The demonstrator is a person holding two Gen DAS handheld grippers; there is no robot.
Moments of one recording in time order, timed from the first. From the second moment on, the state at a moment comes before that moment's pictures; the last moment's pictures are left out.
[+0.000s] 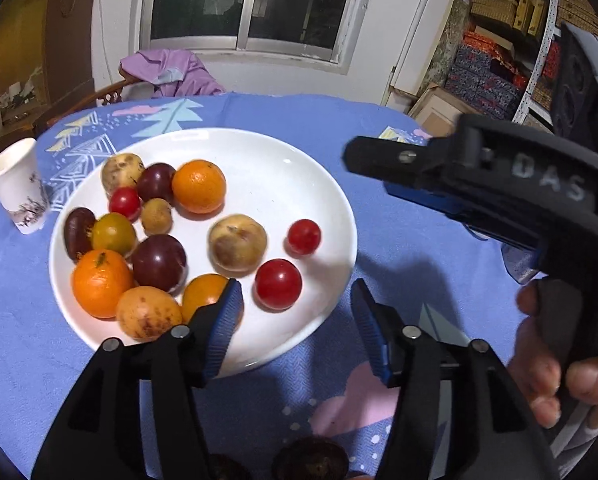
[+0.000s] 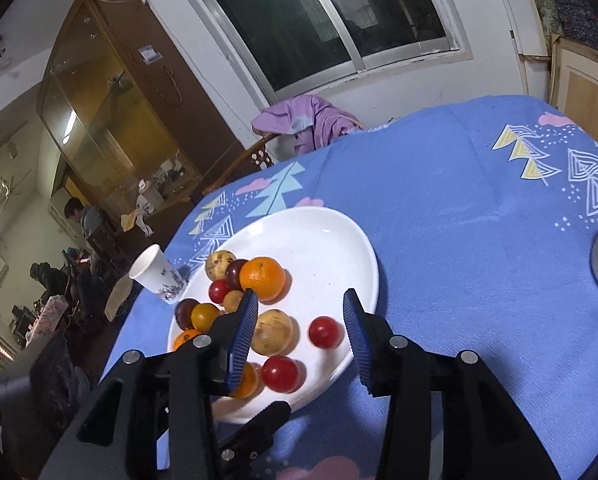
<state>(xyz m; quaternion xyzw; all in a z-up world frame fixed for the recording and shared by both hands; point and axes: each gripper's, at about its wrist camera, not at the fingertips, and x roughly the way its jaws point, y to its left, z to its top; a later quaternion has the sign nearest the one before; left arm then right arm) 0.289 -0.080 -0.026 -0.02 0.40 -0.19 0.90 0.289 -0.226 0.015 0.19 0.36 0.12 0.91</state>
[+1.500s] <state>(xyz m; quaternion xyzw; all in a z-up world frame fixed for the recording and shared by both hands) 0.185 0.049 -0.061 -0.04 0.42 -0.02 0.90 0.155 -0.246 -0.019 0.18 0.39 0.13 0.89</state>
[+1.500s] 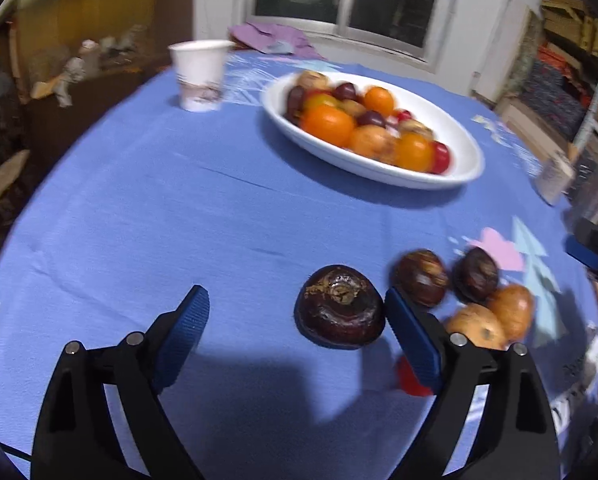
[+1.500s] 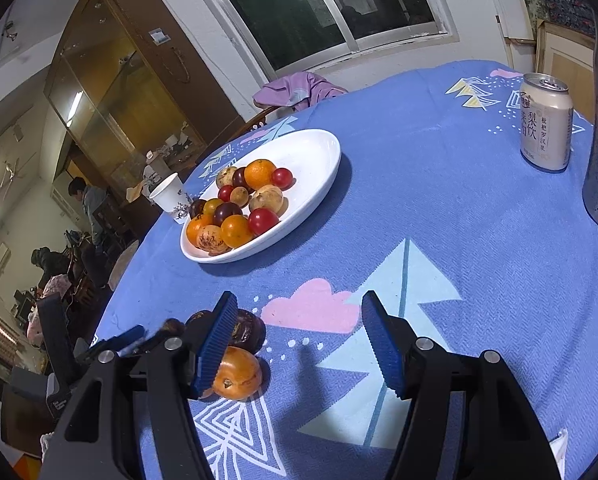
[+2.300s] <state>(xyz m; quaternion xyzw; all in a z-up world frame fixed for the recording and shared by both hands) 0.198 0.051 -0.069 -0.05 0.43 -0.03 0.90 0.149 -0.212 -0.023 0.14 0.41 0.18 0.88</state>
